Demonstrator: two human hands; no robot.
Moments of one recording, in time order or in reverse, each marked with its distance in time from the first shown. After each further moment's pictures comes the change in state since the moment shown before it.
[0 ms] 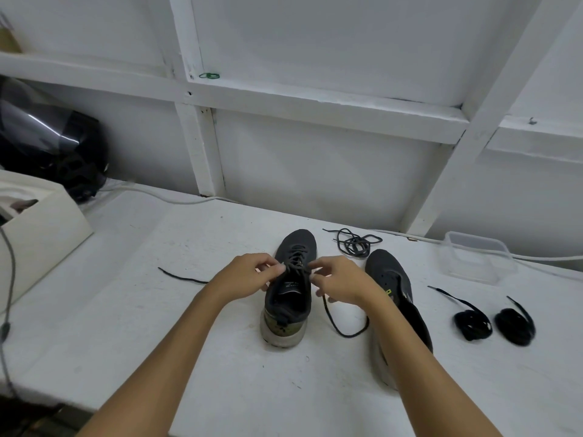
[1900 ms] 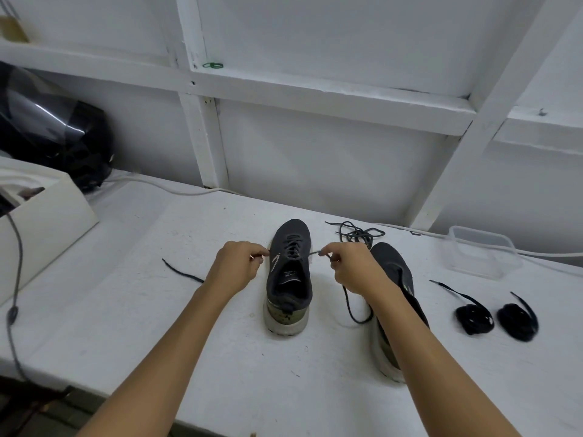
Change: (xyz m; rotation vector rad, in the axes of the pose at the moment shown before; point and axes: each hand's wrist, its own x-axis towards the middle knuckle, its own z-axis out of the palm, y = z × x) left_hand 0.000 -0.016 0.006 0.299 0.327 0.033; right_hand 0.007 0.013 -0.010 -0.373 0.205 -0.130
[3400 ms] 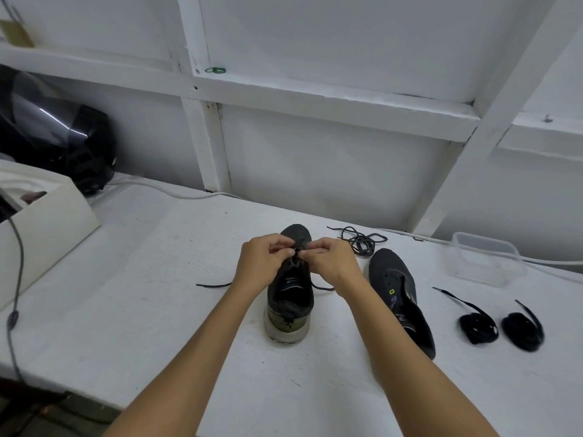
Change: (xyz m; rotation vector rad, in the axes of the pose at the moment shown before) left_hand 0.010 0.048 0.011 -0.520 0.090 -0.084; right_hand 0.027 -0.031 0.028 0.867 0.089 0.265
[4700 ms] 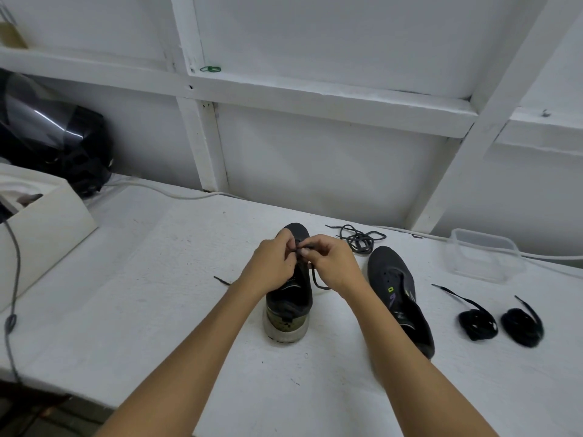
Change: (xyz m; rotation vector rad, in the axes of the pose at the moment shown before) left_hand 0.004 0.008 0.009 0.350 -0.158 0.135; right_hand -0.008 0.006 -0.006 0.027 -0.083 -0.266
